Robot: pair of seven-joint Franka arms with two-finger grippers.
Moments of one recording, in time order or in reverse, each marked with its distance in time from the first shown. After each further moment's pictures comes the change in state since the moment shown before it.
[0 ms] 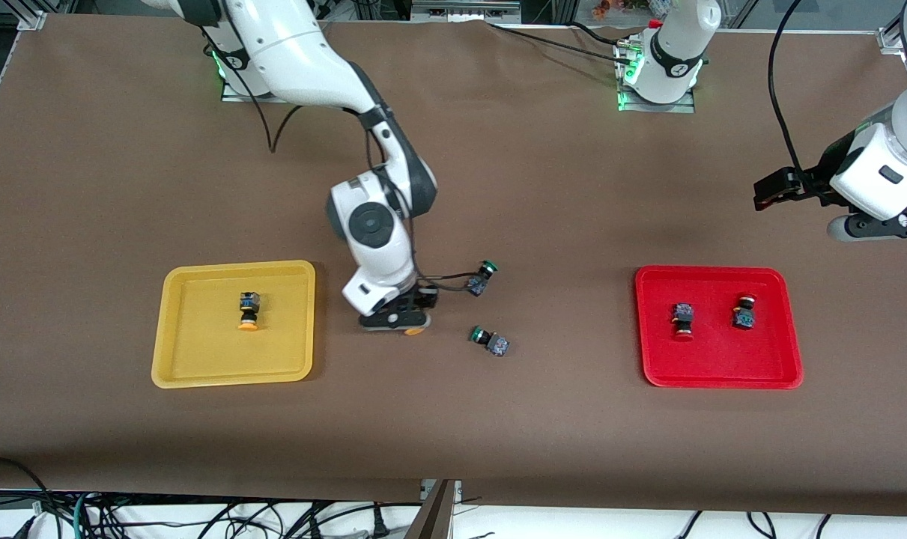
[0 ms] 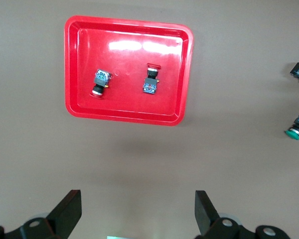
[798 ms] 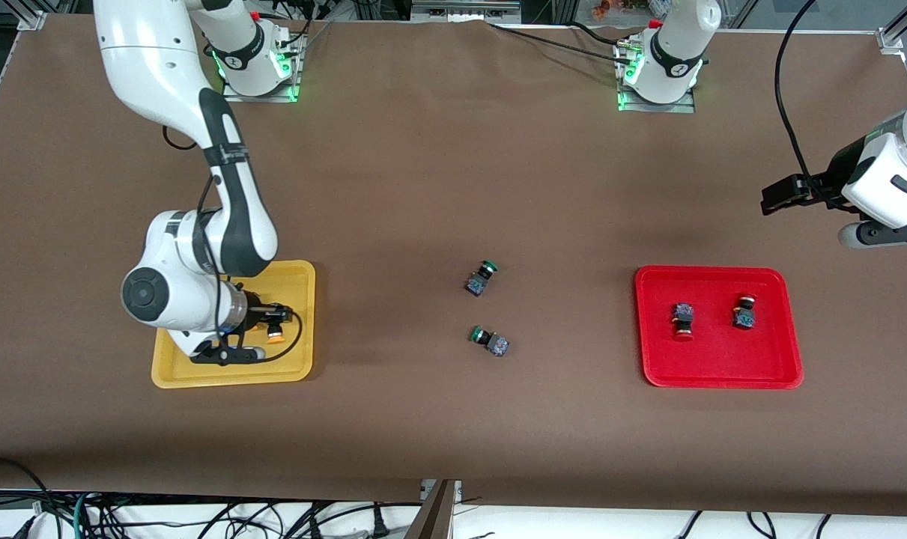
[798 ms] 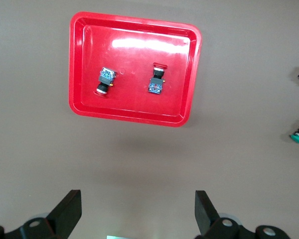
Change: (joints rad) left arm -0.008 0.008 0.031 -0.006 -0.004 0.007 0.000; right arm -0.351 -0.099 -0.027 -0.114 0.160 -0.237 -0.364
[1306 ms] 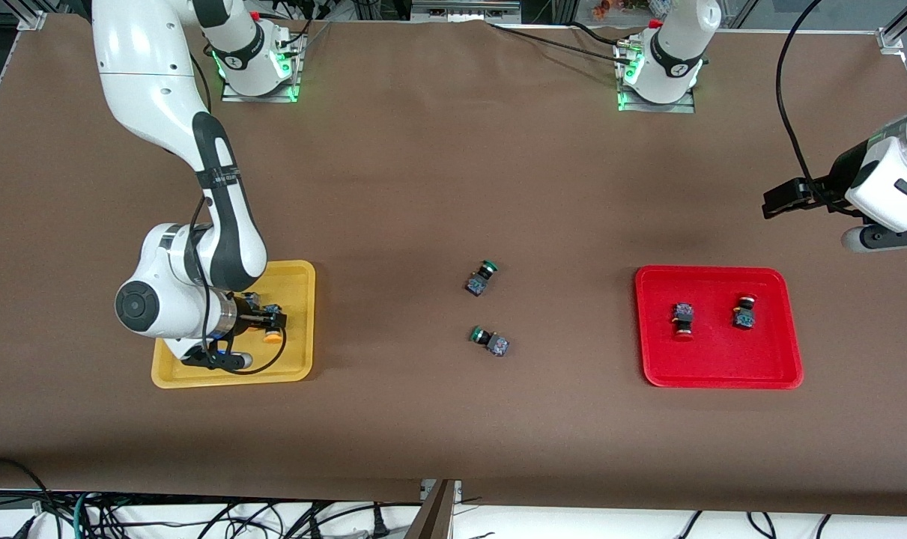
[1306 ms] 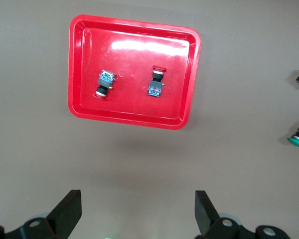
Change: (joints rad) left arm -0.001 0.011 0.002 0.013 -0.003 0.007 0.000; right arm -0.023 0.047 0.009 0.004 0.011 0.028 -0.002
